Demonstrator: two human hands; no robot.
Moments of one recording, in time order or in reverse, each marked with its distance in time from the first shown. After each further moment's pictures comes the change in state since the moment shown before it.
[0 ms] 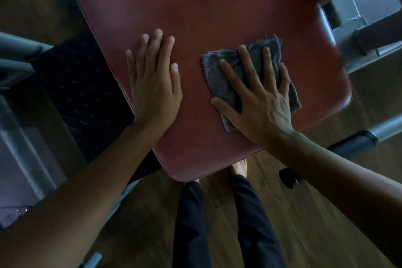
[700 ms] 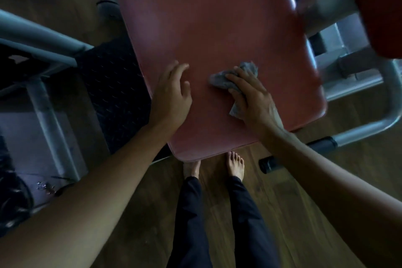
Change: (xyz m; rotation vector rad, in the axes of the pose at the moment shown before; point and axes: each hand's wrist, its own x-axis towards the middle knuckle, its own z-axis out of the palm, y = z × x) left_hand -0.015 0.045 -0.065 -0.334 -0.221 -0.292; right_hand -0.003 0.004 -0.042 0.671 0.012 -0.032
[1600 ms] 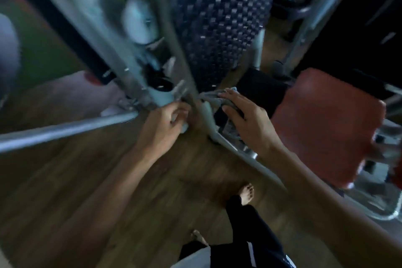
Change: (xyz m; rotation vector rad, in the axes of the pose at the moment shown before) left_hand -0.553 0.091 -0.240 -0.304 0.673 -0.513; right_hand -0.320 -0.369 -0.087 0.096 -0.682 -0.696
